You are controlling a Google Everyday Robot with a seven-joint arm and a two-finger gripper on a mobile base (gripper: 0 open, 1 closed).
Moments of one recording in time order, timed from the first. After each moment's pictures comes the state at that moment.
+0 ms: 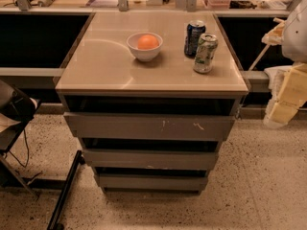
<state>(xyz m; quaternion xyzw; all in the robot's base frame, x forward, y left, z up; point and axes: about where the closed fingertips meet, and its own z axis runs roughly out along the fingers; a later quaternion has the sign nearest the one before) 0.438 -0.216 0.978 -0.60 0.78 -0.04 0.16</state>
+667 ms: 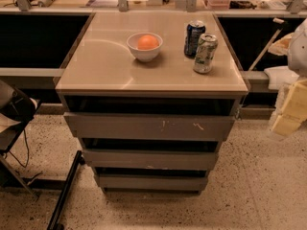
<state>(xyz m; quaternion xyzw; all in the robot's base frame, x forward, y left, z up) 0.428 -0.220 0.964 -0.59 0.79 -0.04 0.17</state>
